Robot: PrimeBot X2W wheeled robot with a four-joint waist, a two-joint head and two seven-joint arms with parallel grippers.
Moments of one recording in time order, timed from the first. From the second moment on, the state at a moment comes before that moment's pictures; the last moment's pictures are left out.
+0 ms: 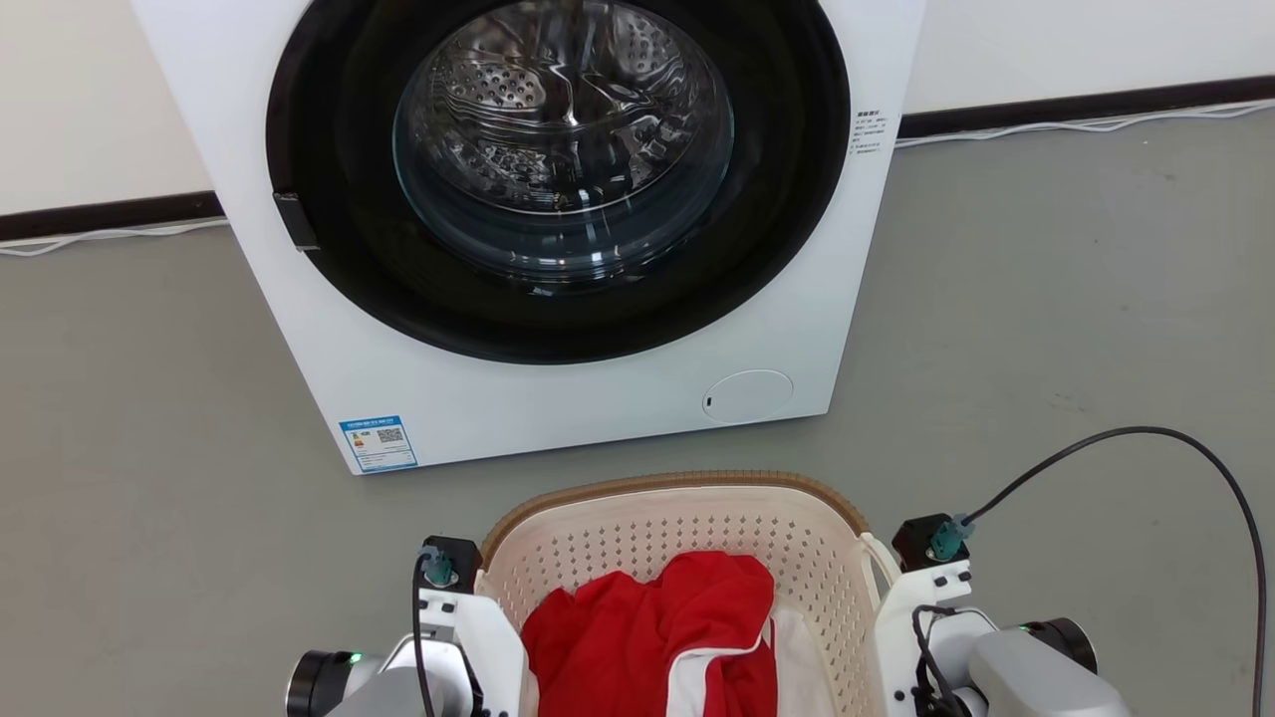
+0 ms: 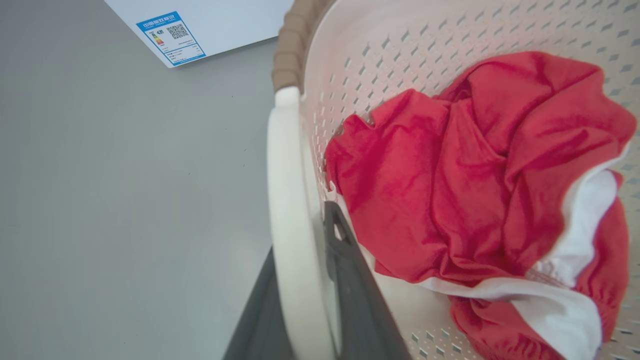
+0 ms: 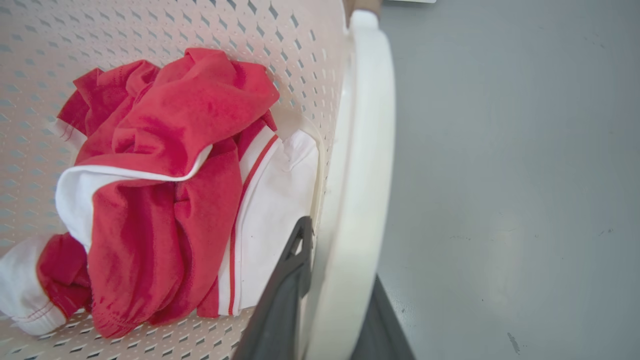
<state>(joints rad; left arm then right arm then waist) -0.59 0.06 -1.12 1.22 -1.03 0.06 0.04 -0.60 -0.08 0.80 1.22 0.74 0.11 0.26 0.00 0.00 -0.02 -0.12</state>
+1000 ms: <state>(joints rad) -0.61 0.06 -1.16 1.23 -1.07 0.06 0.02 -0.60 -0.08 0.86 1.23 0.80 0.11 0.22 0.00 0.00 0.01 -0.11</state>
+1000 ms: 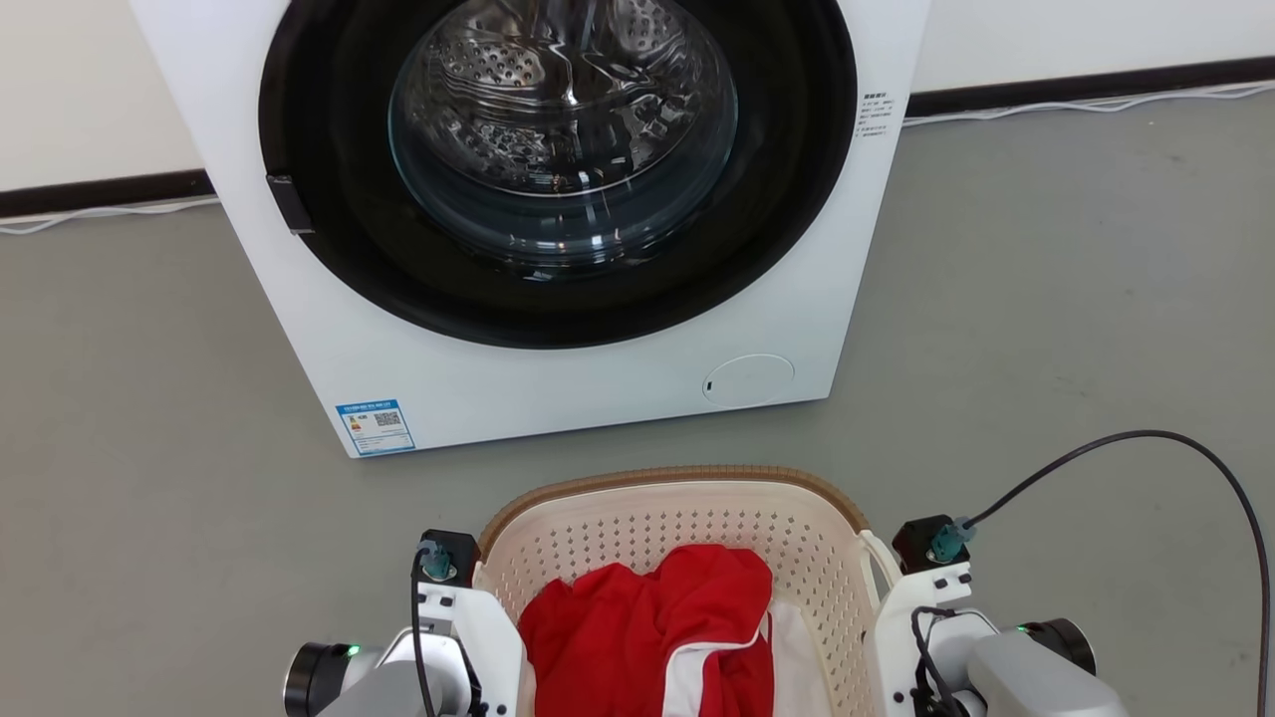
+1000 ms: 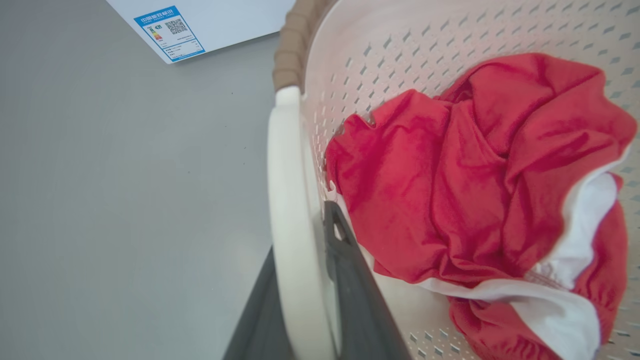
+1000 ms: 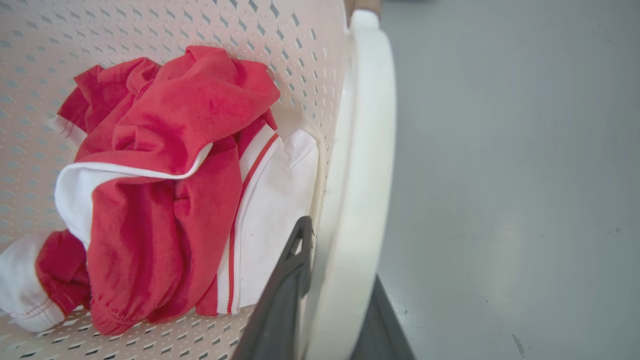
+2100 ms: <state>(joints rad) -0.81 0.06 -1.18 1.26 -1.07 0.11 -0.09 -0.76 -0.09 0.90 1.24 0.84 0.11 0.00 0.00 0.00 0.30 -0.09</state>
